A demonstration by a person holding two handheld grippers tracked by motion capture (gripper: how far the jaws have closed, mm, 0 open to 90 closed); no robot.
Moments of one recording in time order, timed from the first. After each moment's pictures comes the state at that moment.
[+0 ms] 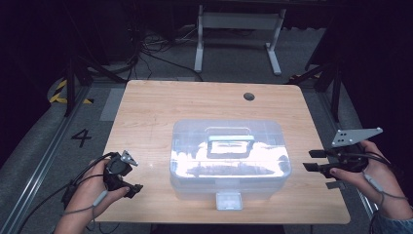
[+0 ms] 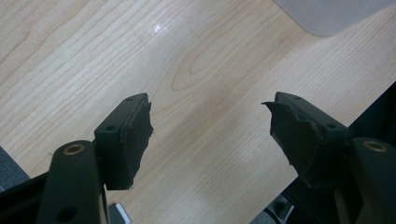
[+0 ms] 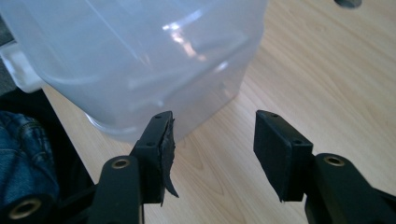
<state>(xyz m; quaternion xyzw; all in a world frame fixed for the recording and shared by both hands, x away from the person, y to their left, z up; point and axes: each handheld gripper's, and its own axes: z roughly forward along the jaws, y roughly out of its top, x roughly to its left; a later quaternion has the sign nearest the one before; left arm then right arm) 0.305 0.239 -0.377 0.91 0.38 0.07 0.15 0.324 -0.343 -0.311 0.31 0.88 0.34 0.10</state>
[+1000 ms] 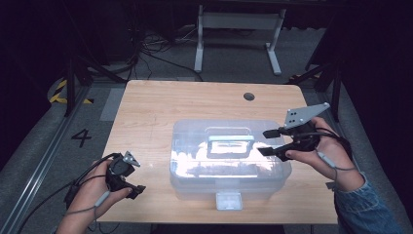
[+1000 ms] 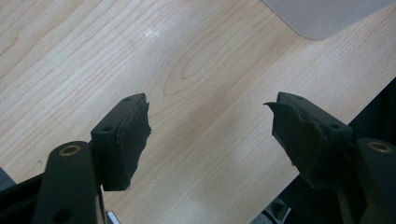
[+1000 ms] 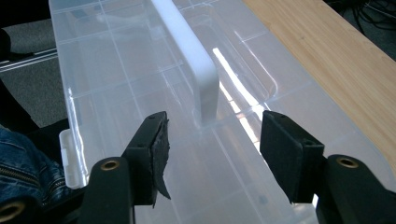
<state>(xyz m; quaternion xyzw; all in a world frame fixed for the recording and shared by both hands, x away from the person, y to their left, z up) 0.305 0.234 -0.381 0.91 0.38 0.06 0.15 0.363 -0.230 -0.282 0.18 0.90 0.39 0.08</state>
